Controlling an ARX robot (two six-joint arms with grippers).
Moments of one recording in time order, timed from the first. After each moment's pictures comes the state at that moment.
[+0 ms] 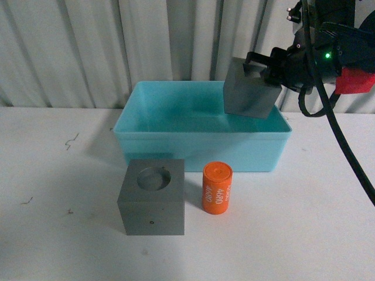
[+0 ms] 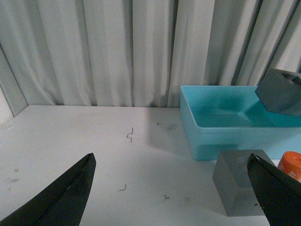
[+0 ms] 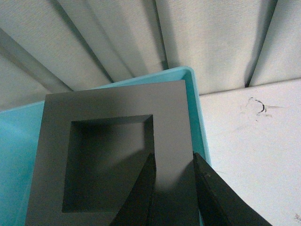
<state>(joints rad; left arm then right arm) 0.00 0.01 0.01 0.00 0.00 -0.01 0.18 2.26 1.57 0.26 0.01 0.33</state>
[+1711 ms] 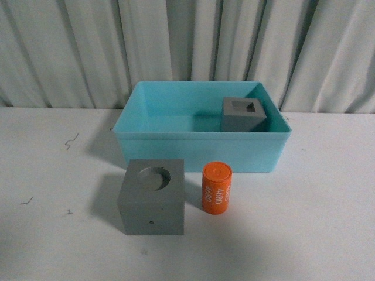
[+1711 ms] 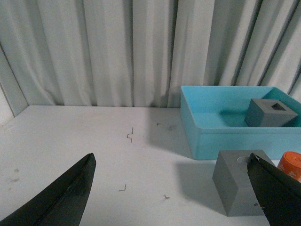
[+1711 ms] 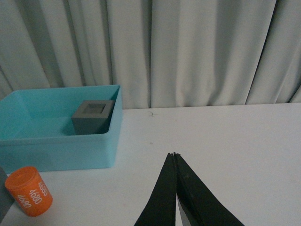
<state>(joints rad) 0.00 0.01 0.01 0.00 0.00 -0.01 -0.01 0.88 0.04 0.83 0.00 0.01</state>
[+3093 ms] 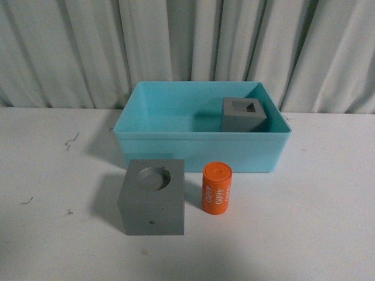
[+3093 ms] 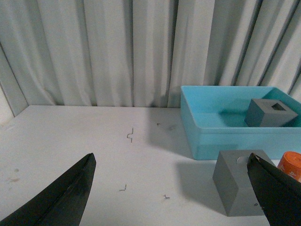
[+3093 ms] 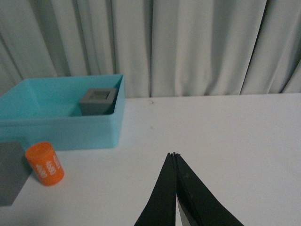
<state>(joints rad) 0.00 0.01 0.01 0.00 0.00 -0.01 -0.01 0.11 0.01 0.07 0.00 0.01</state>
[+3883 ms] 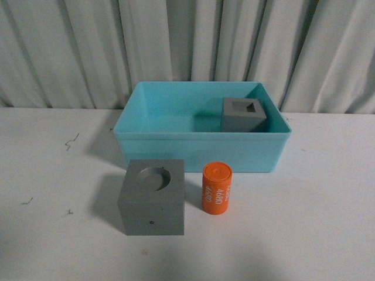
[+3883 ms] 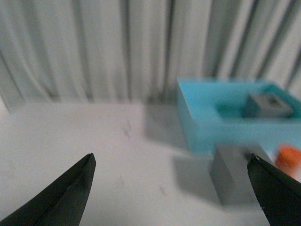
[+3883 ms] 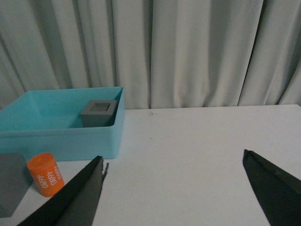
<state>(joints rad) 0.01 0.02 0.02 -0.06 0.02 -0.02 -0.01 0.00 0.01 0.00 0.00 0.00</state>
